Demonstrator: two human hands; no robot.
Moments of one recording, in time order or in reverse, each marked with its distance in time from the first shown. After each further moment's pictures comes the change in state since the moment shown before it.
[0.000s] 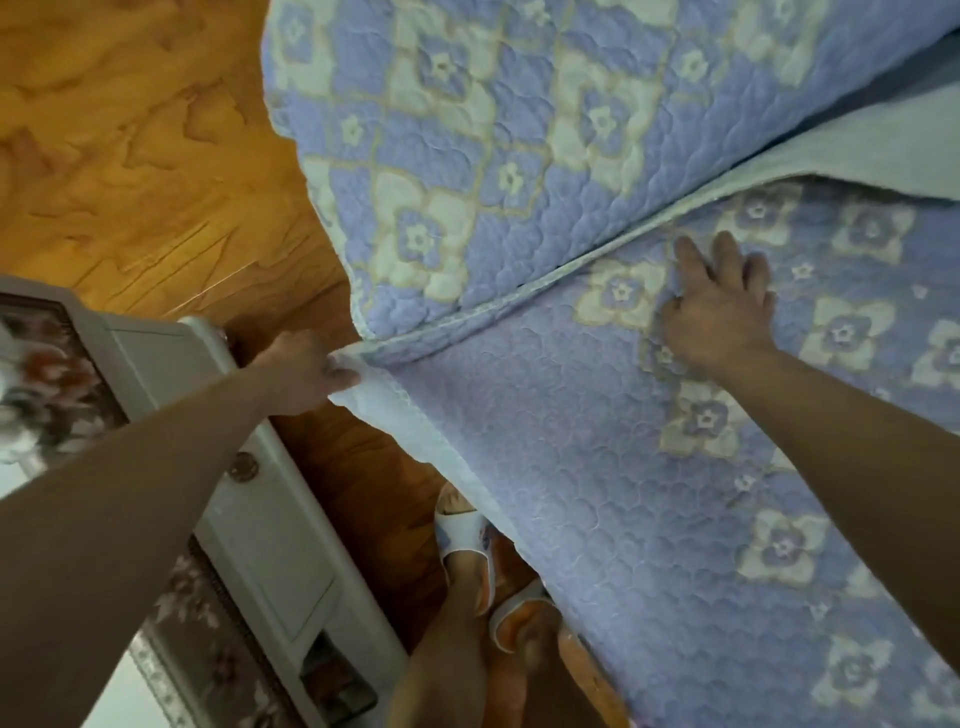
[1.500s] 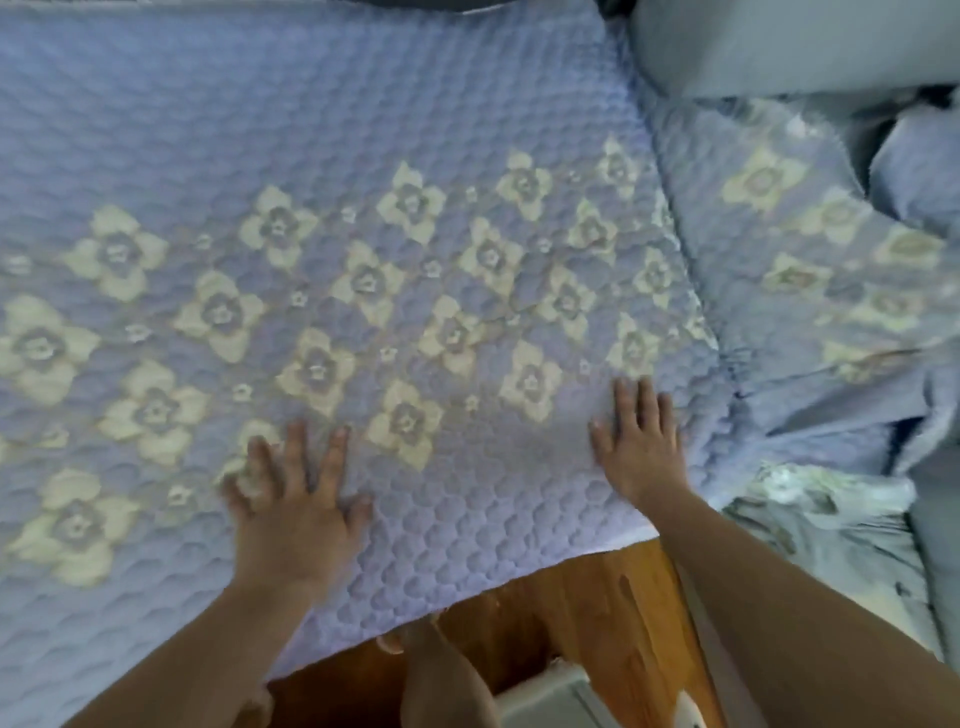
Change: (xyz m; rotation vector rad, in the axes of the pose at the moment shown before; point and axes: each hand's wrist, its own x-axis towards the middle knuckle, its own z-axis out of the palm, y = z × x) left_hand -0.380 0.505 0.479 1.023 0.136 0.982; right_hand -0.652 0.579 0.359 0.620 0.023 1.233
